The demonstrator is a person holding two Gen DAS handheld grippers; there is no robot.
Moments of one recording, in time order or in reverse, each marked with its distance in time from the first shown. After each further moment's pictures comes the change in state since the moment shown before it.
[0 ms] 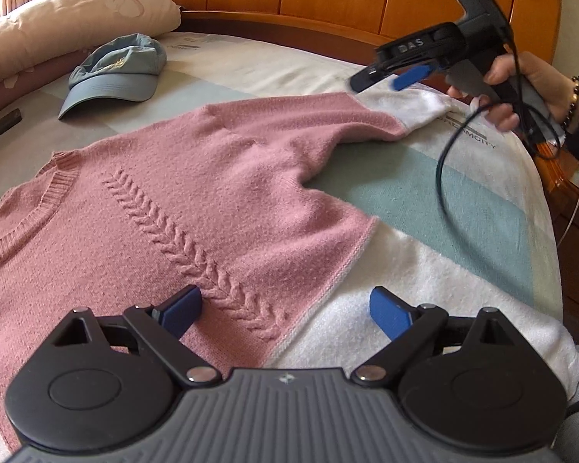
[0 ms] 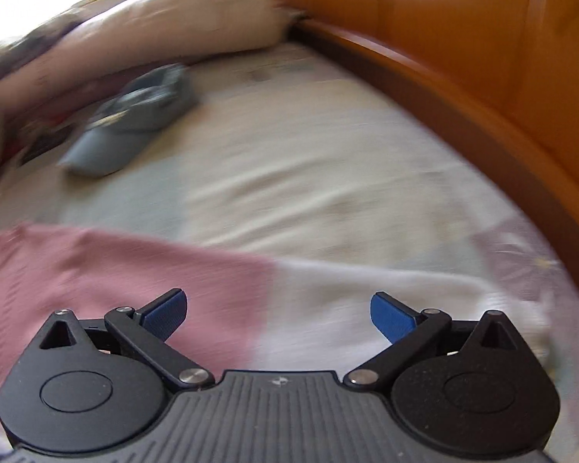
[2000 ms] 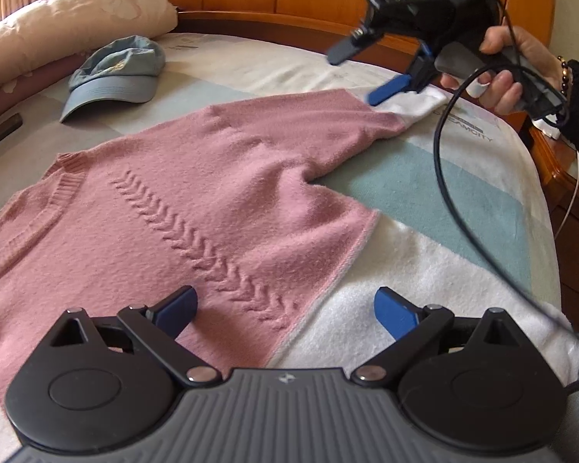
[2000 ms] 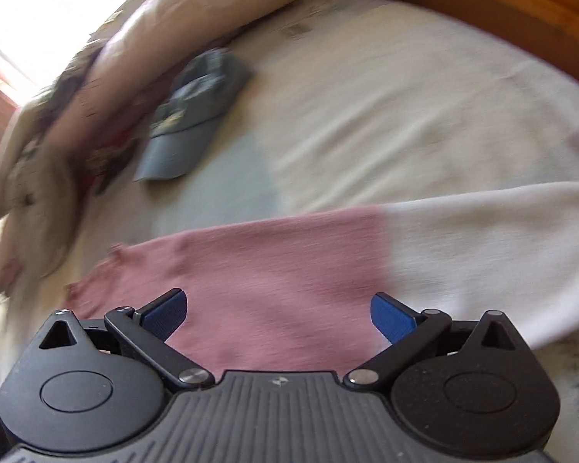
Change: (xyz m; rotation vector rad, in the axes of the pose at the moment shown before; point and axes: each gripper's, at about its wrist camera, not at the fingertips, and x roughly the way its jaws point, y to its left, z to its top) left arm -0.013 0.010 -0.002 0.025 0.011 0.004; right arm 0.012 -0.011 0.017 0.301 0.141 0.383
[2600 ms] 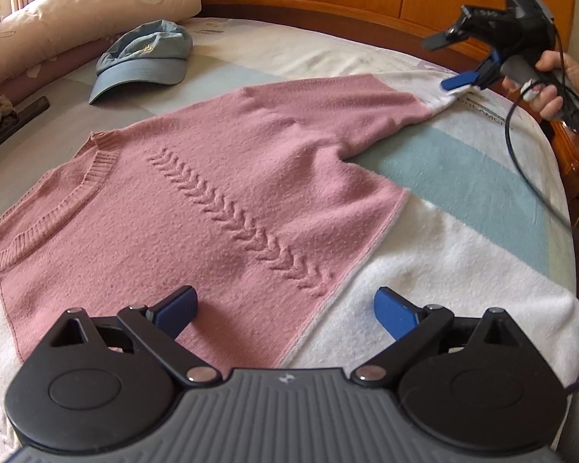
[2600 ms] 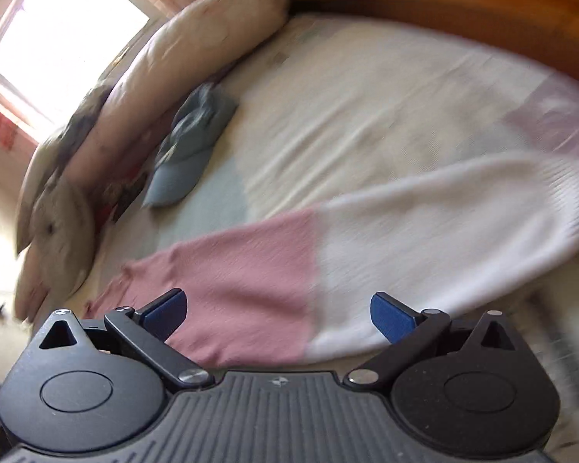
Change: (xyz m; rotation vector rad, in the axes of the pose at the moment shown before) left arm -0.006 0.008 -0.003 -0.024 0.054 0.061; right arm -0.076 -0.090 -0.020 0.110 -0.187 -0.019
